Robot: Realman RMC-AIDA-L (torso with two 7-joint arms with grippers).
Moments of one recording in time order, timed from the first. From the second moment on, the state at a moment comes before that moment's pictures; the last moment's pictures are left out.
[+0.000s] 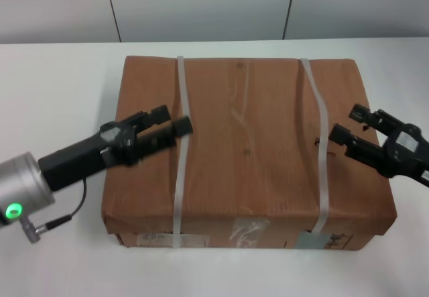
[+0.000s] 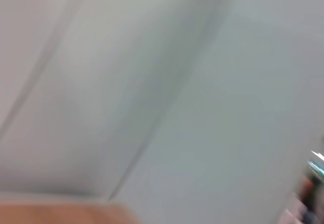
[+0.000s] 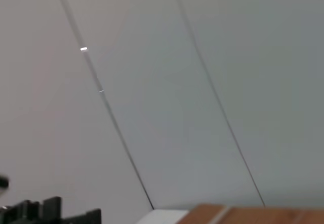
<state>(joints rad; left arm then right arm) -0.24 -2.04 1.46 0.69 1.04 1.36 -1.48 0.25 2.07 -0.77 -0.45 -1.51 -1.56 1.16</state>
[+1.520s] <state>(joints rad) -0.51 -2.04 1.62 0.44 1.11 1.05 -1.75 0.45 2.08 -0.87 -0.22 -1.49 -1.23 1.42</state>
